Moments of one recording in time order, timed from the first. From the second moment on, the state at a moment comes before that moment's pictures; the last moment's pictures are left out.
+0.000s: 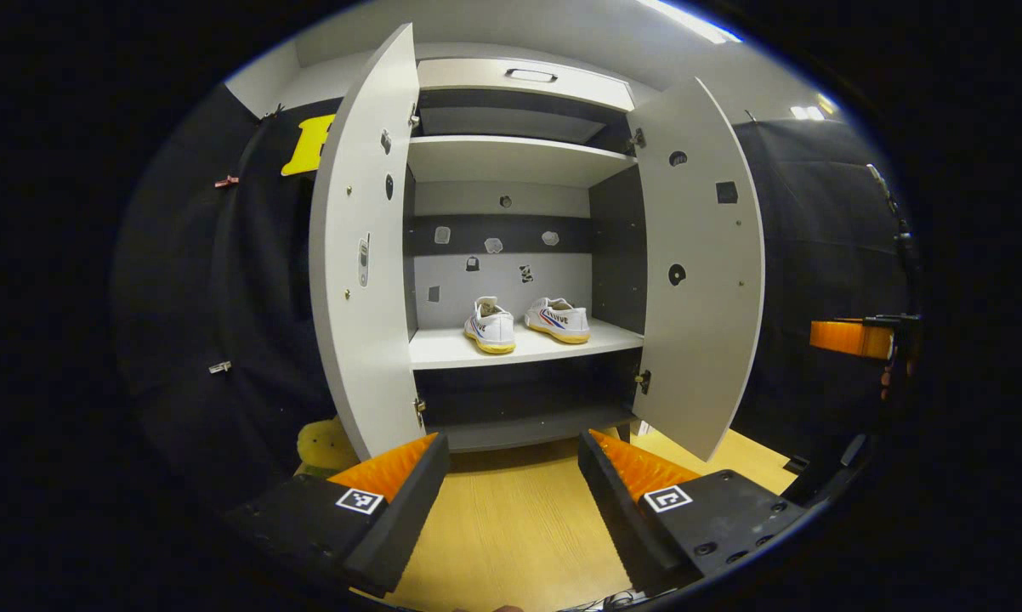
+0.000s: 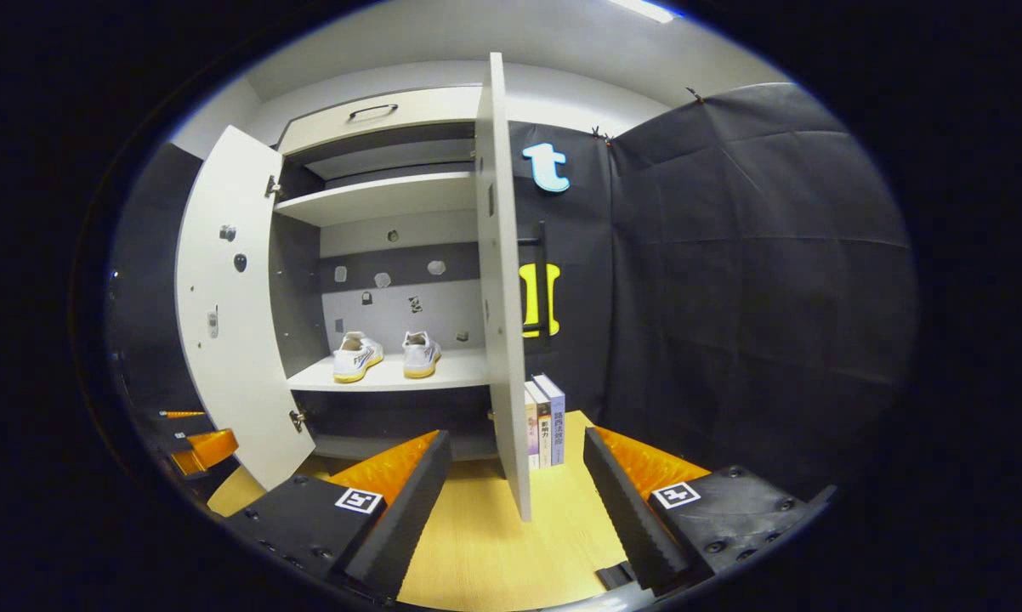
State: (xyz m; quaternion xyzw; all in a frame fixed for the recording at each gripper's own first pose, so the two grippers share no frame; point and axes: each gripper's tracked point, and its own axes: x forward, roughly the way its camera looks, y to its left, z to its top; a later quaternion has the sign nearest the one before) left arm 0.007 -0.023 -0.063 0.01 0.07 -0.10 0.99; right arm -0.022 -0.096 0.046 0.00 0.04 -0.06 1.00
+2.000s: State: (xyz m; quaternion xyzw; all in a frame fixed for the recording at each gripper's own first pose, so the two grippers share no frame) left arm -0.032 -0.022 -0.050 -0.01 0.07 0.06 1.00; right arm 0.147 -0.052 0.112 -0.06 0.00 0.11 0.99
